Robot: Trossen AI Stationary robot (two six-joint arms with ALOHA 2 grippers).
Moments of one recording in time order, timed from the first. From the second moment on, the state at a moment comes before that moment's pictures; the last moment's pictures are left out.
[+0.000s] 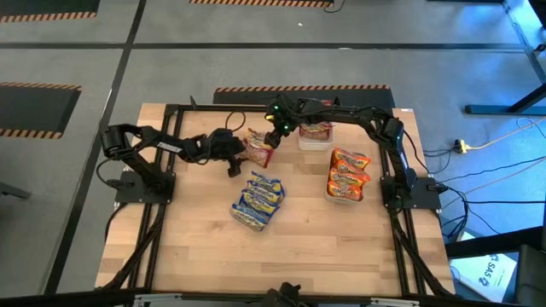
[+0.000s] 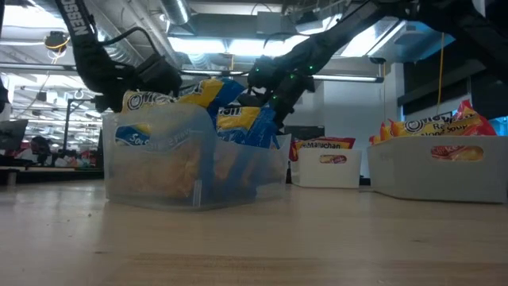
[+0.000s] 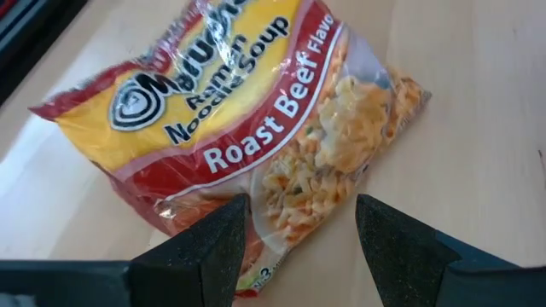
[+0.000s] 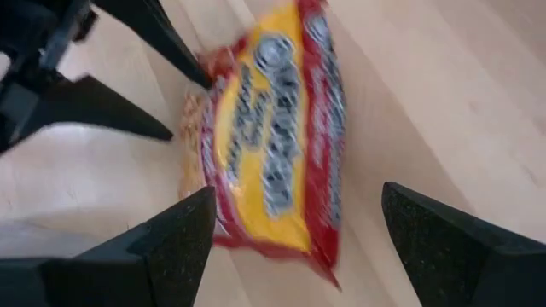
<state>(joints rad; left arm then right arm) 0.46 1.55 0.45 0.41 0.04 0.19 -0.48 2.13 1.64 -0.50 -0.33 0.18</state>
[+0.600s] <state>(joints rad) 0.45 1.55 0.44 0.40 0.05 0.19 -0.40 2.15 1.64 -0.48 -0.45 0.21</state>
